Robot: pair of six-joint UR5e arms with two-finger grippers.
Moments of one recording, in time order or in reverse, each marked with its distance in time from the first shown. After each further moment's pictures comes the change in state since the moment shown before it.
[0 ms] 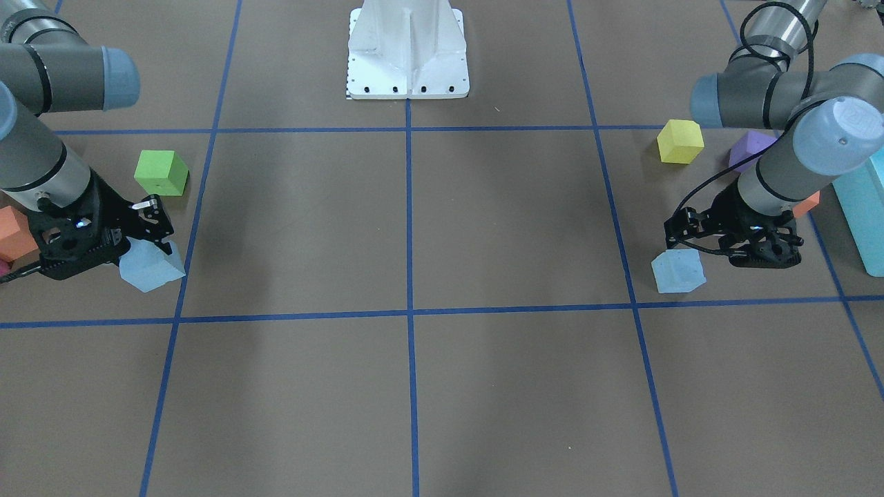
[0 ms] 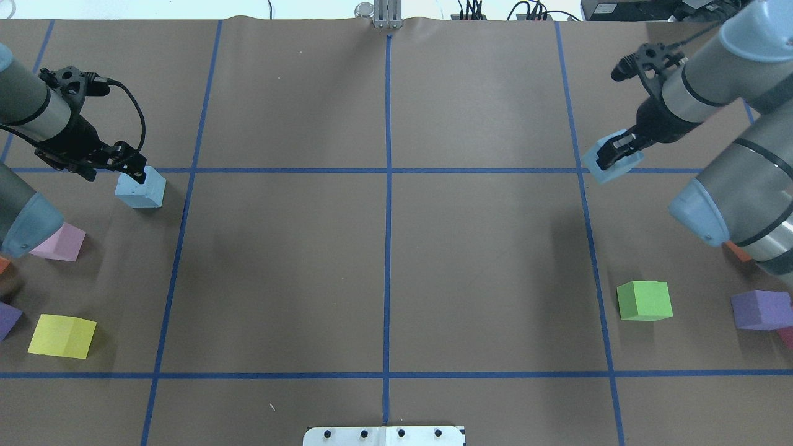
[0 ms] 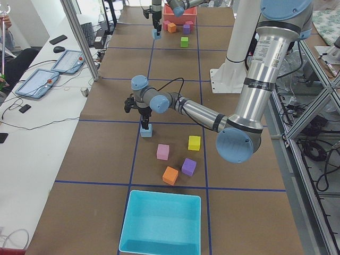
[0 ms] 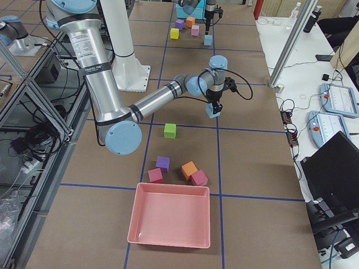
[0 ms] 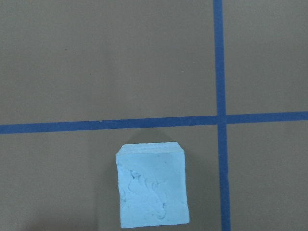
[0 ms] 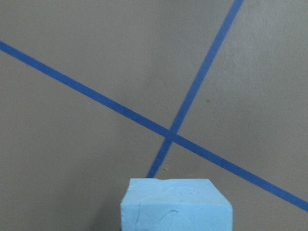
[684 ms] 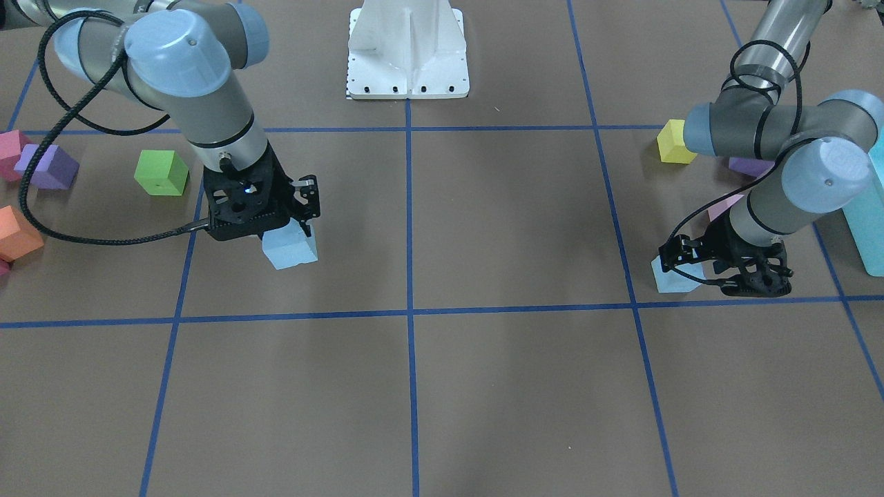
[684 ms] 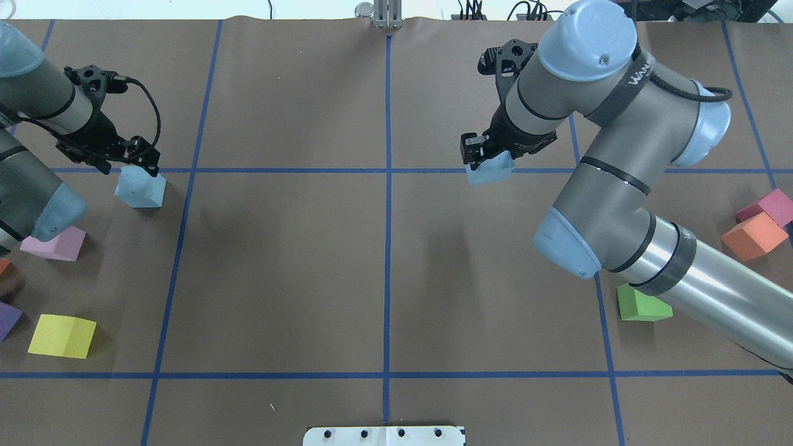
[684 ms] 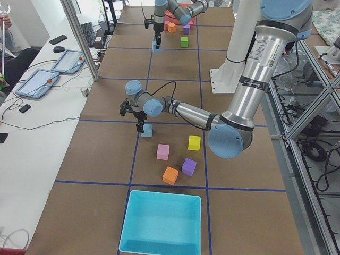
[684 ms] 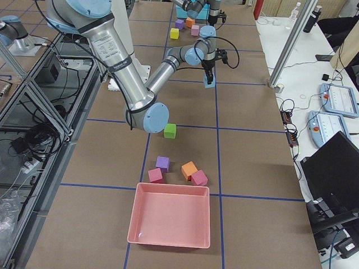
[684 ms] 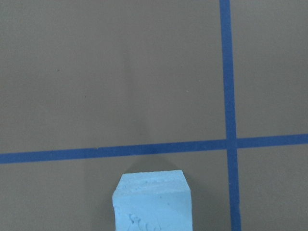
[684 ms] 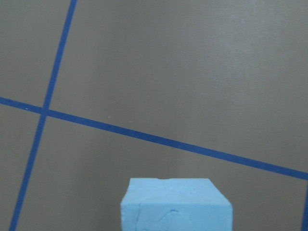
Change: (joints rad) left arm 0.003 -0.065 0.151 -0.079 0.002 0.003; right arm -0.227 0.241 -0.012 -0.055 -0.195 0.450
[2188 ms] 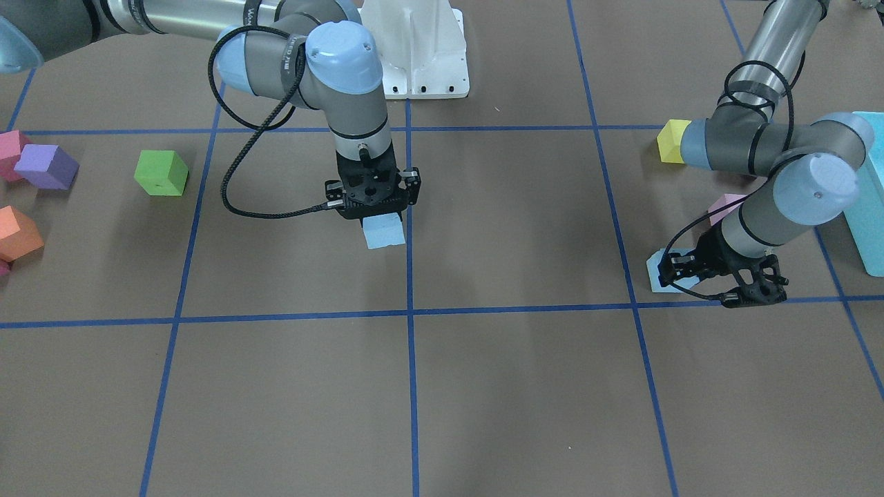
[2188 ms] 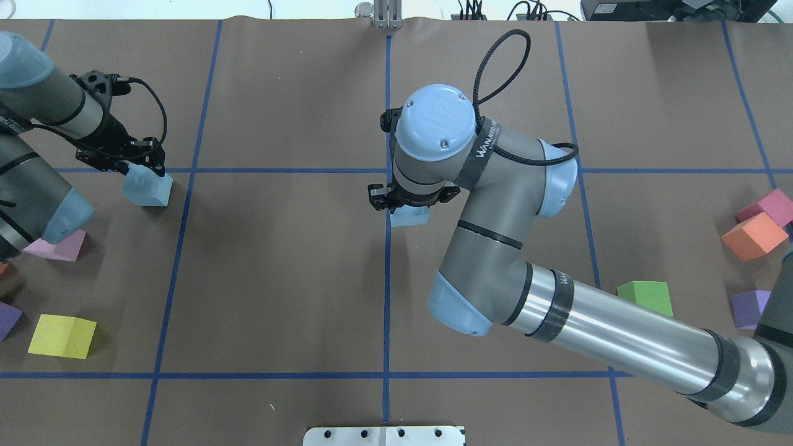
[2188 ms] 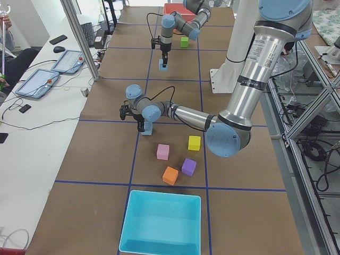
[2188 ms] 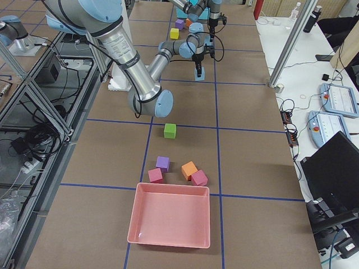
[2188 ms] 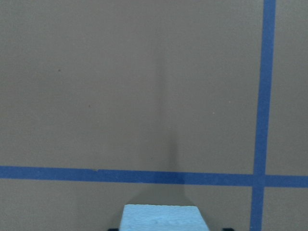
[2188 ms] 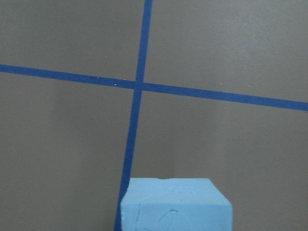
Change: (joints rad) left arm 0.017 -0.015 0.054 -0.129 -0.007 -0.204; right arm -0.193 0.194 -0.197 0.011 -0.135 0.173
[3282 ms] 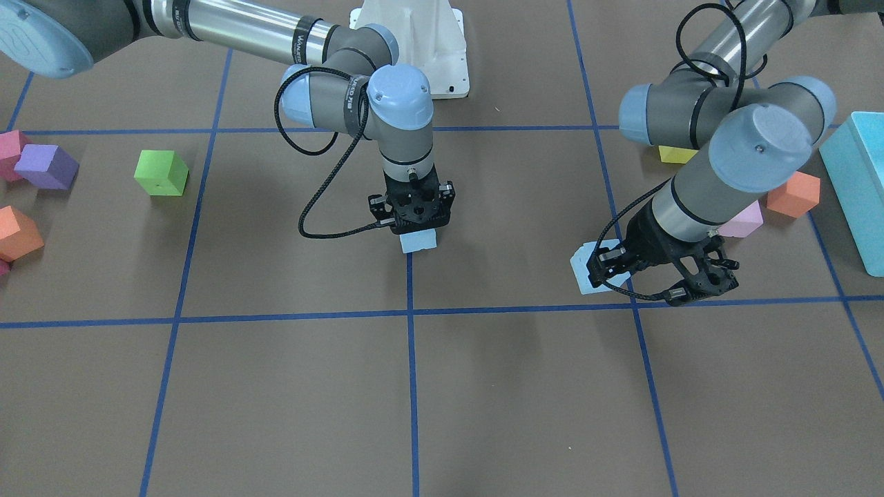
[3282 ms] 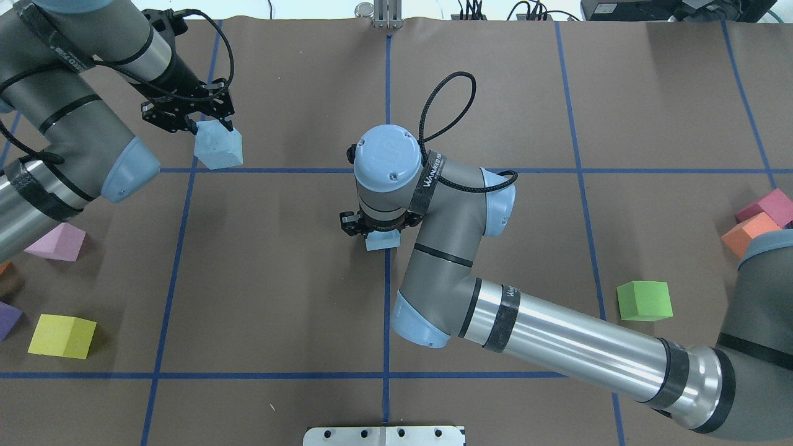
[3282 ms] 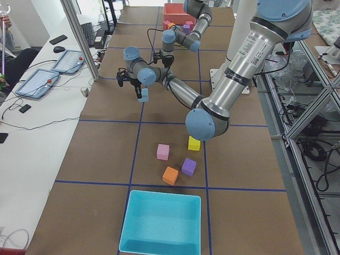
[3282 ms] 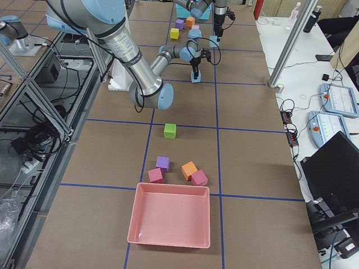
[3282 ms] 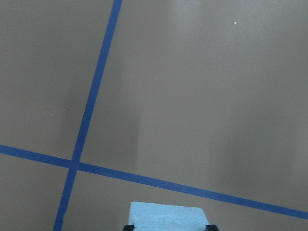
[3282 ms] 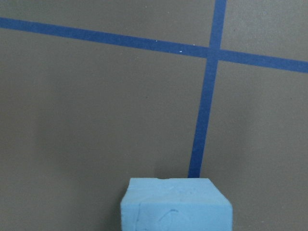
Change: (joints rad) left arm 0.029 -0.227 -0.122 0.225 -0.003 -0.278; right arm -0.061 0.065 -0.185 0.110 -0.001 0.007
